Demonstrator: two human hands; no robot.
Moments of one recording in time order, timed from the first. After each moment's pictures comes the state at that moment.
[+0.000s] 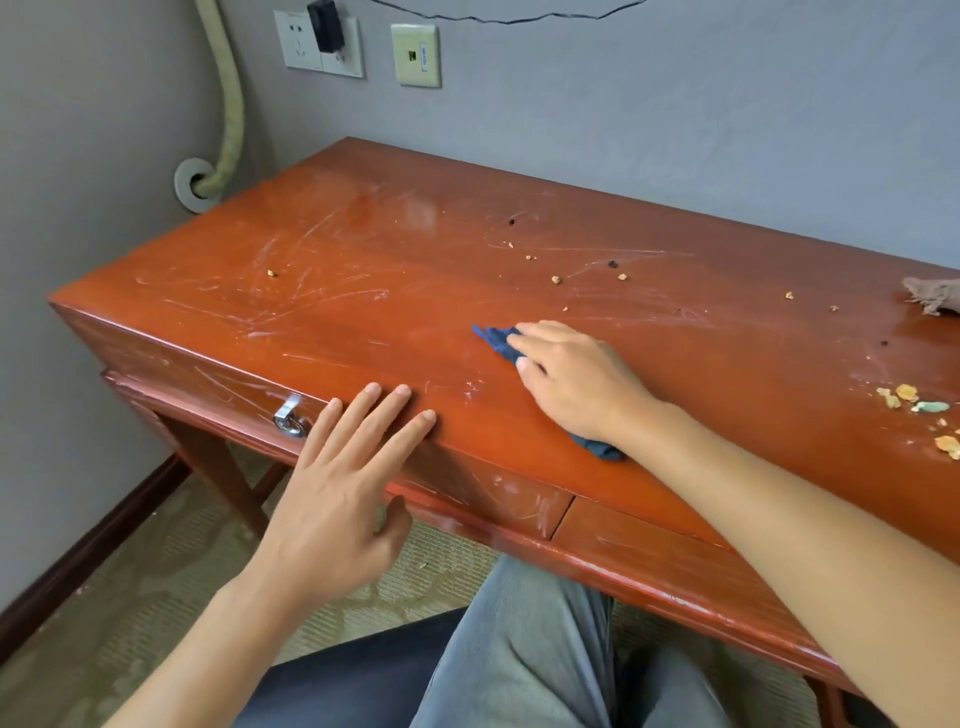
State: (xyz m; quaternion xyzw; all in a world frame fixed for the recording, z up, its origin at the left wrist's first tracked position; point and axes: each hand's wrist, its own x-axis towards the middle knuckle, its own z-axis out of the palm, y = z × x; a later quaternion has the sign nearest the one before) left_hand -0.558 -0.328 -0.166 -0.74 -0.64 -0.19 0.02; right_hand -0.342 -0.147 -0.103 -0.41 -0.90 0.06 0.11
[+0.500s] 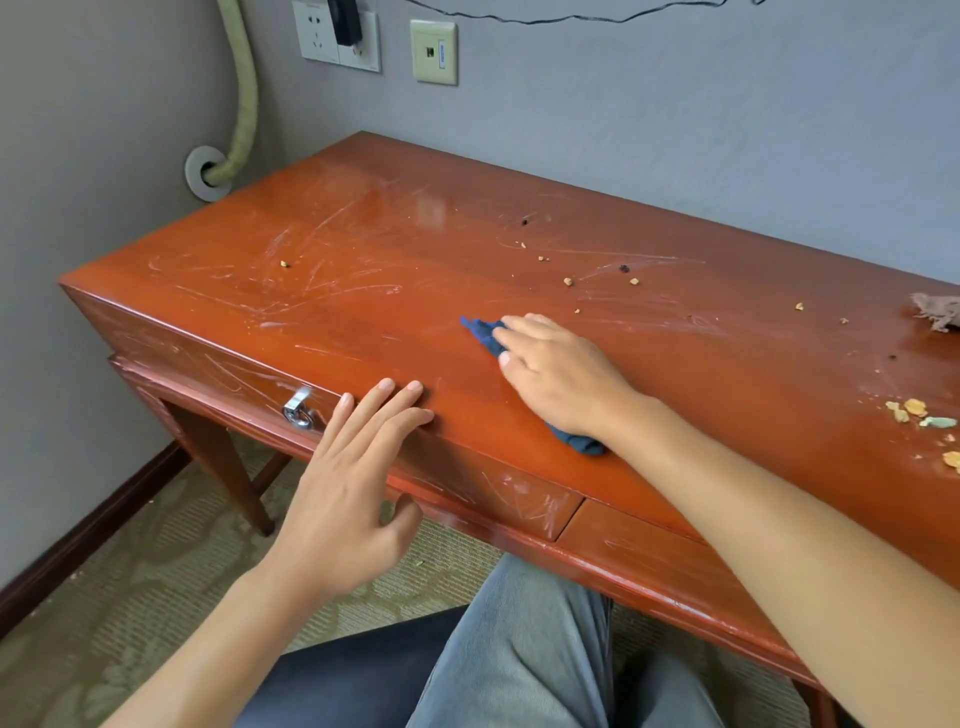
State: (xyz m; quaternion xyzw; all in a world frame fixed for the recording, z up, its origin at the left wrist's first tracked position) left_hand -0.553 -0.327 -0.168 -0.71 -0.63 -0.30 -0.04; right_hand -0.367 -0.150 -0.101 -0.39 -0.91 0.09 0.09
